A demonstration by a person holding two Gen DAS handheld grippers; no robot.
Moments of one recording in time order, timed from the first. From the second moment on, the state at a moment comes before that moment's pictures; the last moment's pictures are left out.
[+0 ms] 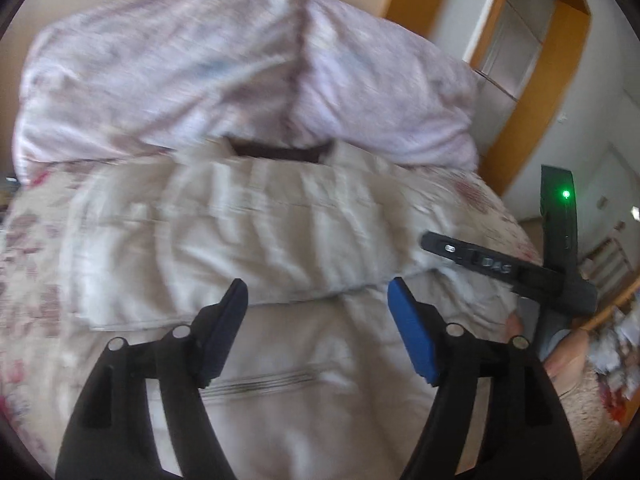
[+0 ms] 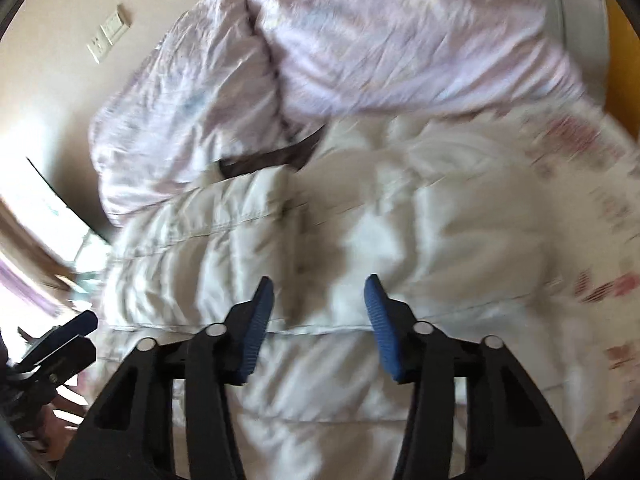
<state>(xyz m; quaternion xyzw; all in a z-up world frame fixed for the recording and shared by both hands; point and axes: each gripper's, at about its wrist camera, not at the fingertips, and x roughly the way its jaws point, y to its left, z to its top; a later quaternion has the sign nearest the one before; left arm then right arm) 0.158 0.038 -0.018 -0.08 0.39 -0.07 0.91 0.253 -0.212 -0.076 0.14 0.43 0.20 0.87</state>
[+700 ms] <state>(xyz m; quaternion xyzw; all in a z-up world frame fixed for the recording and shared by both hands) 0.125 0.130 -0.044 -0.07 0.42 0.06 0.90 0.272 -0.153 -0.119 0.06 0.49 0.12 0.86</state>
